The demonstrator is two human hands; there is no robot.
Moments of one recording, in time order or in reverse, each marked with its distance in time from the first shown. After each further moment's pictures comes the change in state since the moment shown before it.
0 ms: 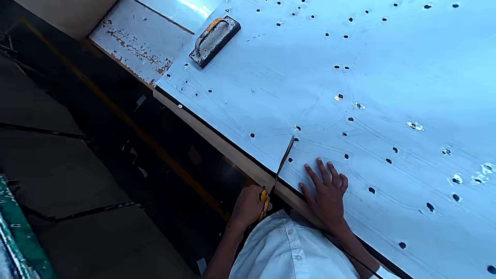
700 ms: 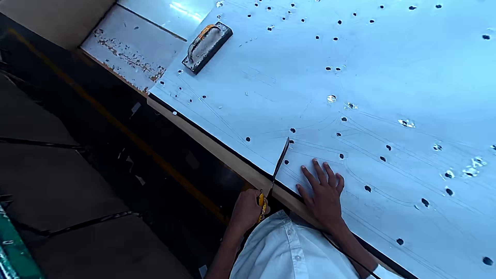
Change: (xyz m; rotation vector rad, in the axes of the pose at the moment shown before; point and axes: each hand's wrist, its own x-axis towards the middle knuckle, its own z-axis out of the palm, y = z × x) left_hand 0.002 -0.003 0.002 0.000 0.023 0.029; right_hand -0.001 0.001 0.002 0.000 0.016 0.006
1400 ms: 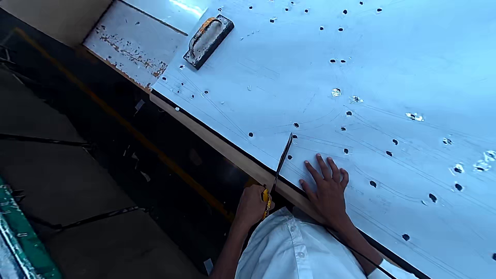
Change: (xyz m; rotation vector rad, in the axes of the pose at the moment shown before) left_hand -0.004 0.004 0.004 0.029 0.009 -0.020; right_hand 0.000 -0.001 -0.003 0.004 -0.012 -0.006
